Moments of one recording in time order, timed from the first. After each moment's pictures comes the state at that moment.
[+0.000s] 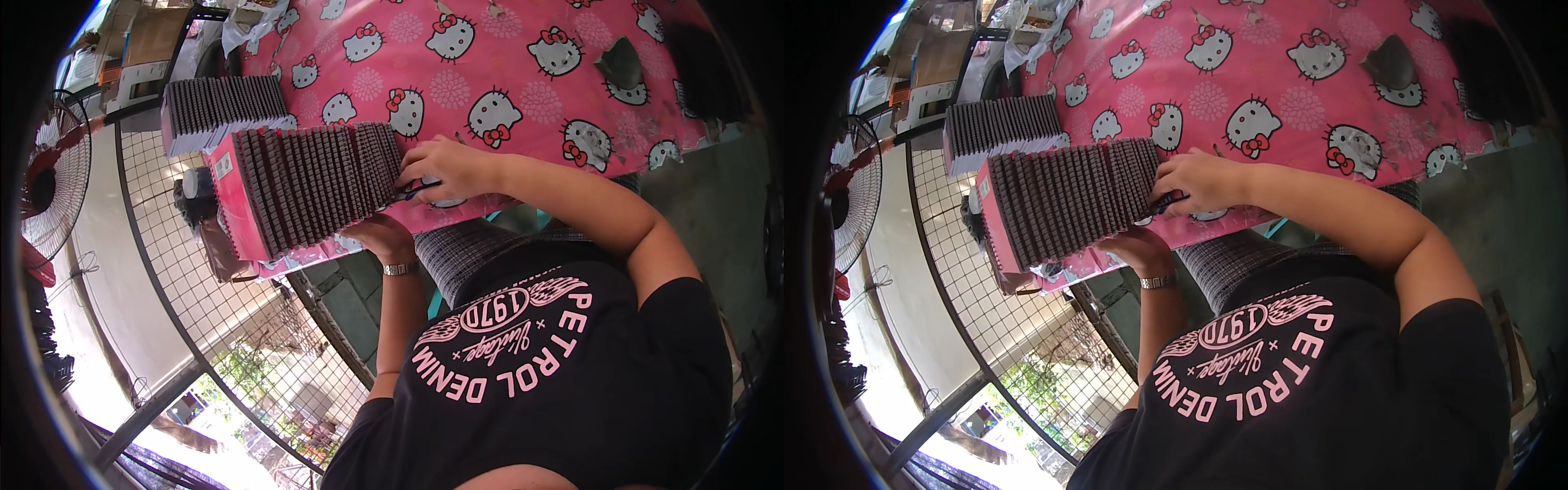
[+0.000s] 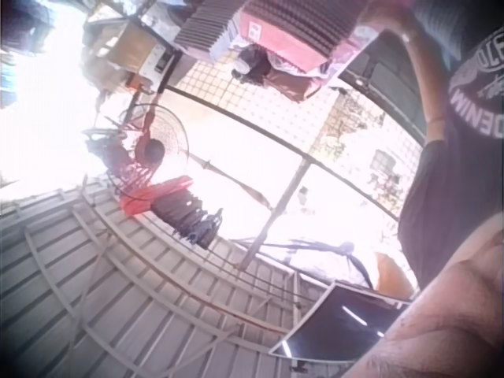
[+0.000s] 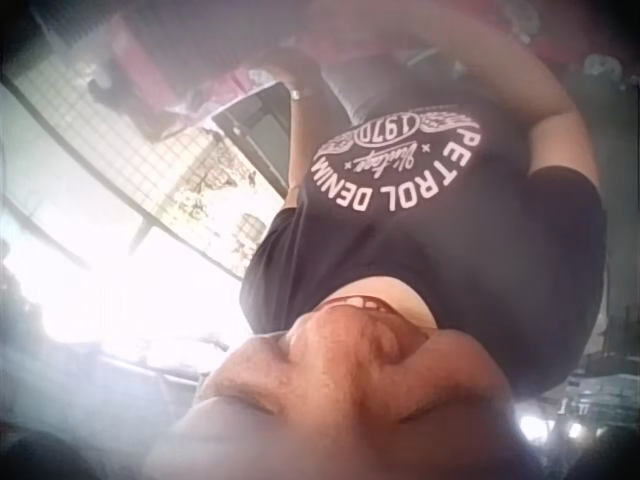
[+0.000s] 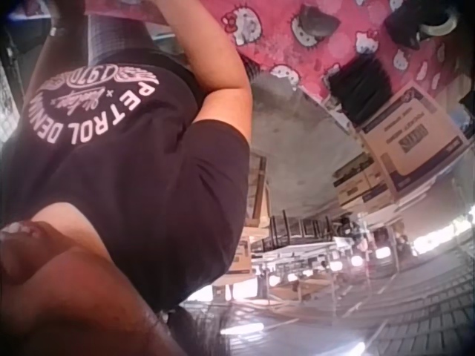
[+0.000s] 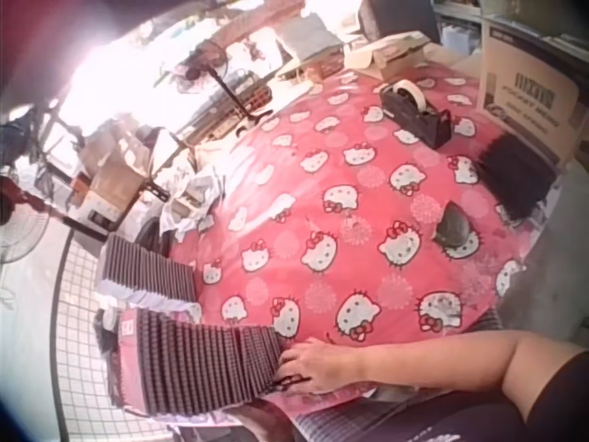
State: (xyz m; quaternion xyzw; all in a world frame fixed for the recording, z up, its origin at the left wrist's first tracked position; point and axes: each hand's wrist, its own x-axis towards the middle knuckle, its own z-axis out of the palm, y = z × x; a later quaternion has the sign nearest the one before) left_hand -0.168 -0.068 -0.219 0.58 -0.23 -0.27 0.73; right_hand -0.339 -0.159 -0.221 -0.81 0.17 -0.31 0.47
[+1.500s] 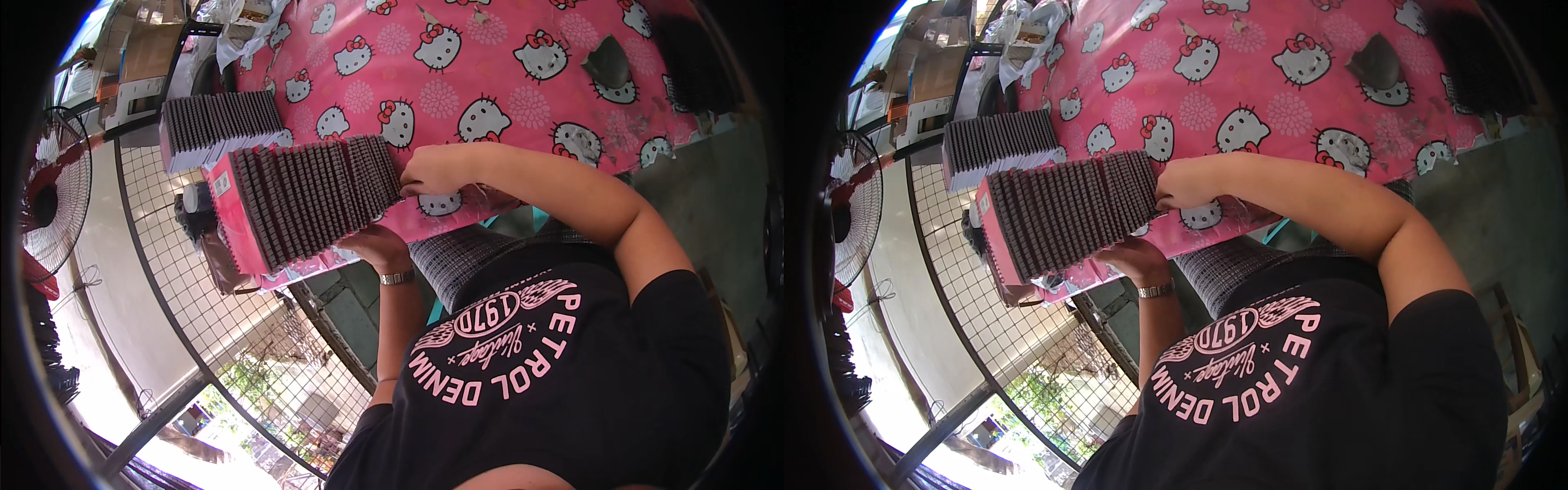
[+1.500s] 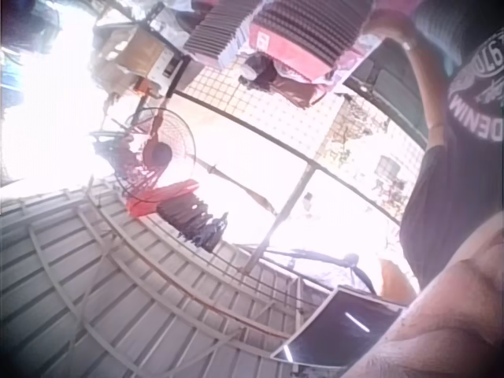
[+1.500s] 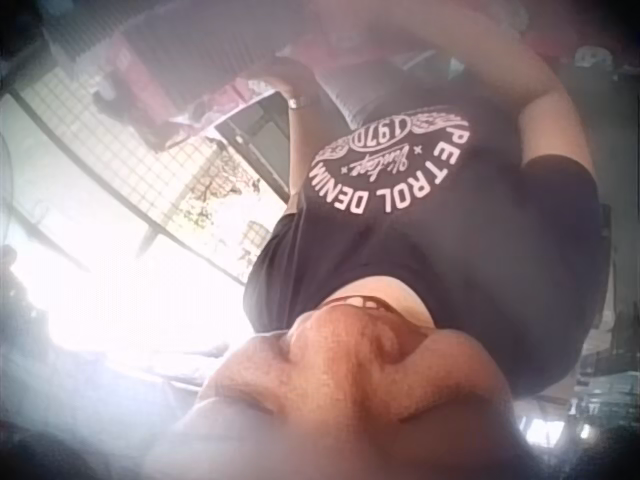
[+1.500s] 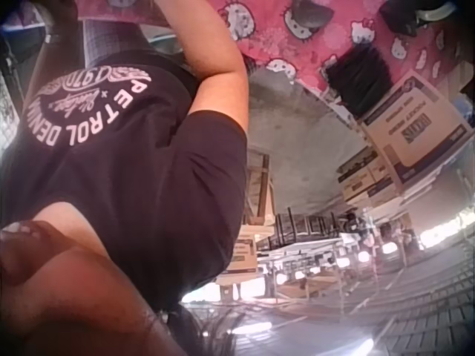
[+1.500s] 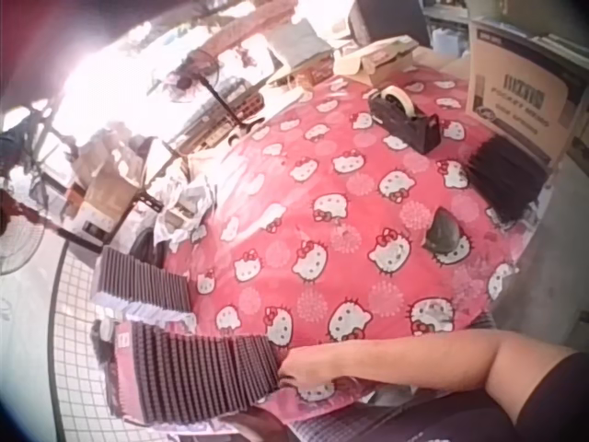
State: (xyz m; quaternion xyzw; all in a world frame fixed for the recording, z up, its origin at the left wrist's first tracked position) left_hand -0.155 -0.059 -0.229 0.61 -0.28 -0.24 0.70; right_hand -0.328 -0.185 -0.209 -0.84 0.21 -0.02 0.51
